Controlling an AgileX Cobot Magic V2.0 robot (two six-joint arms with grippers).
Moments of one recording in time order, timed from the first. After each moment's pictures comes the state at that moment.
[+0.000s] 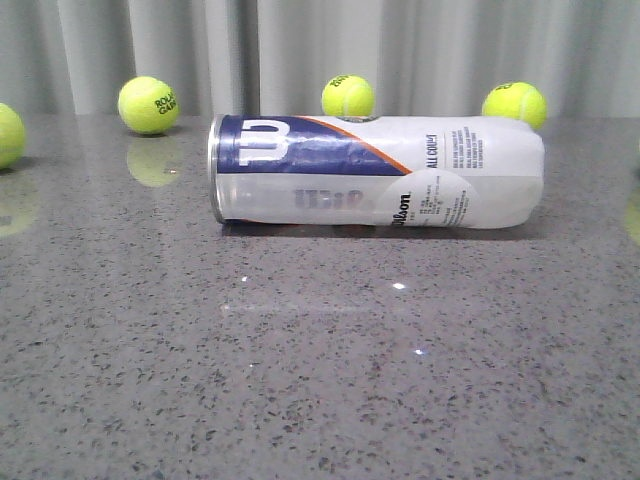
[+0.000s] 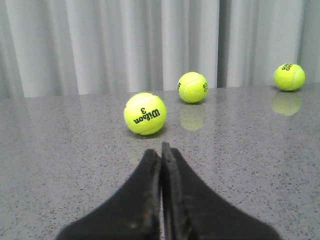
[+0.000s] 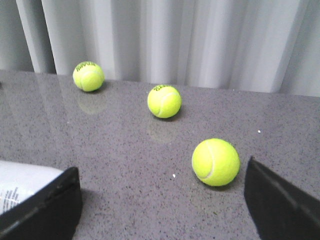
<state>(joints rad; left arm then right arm) -0.10 0.00 0.00 0.03 0.04 0.02 0.00 0.51 -0.54 0.29 0.27 -0.29</state>
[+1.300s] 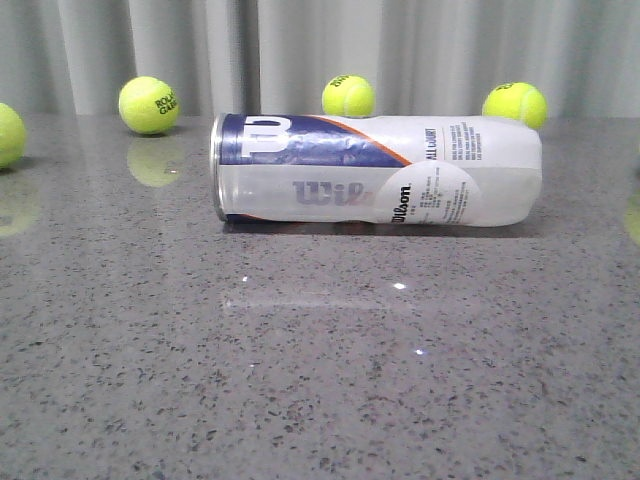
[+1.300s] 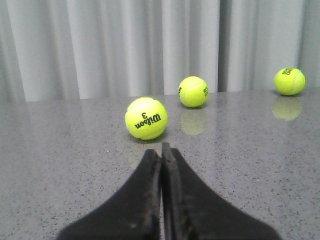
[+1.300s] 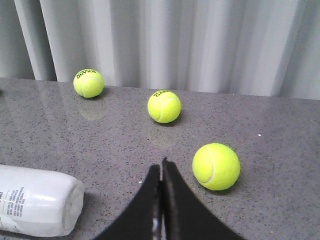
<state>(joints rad) -0.10 0.00 0.00 0.02 0.02 0.02 0.00 0.51 -0.54 0.29 0.26 -0.29</state>
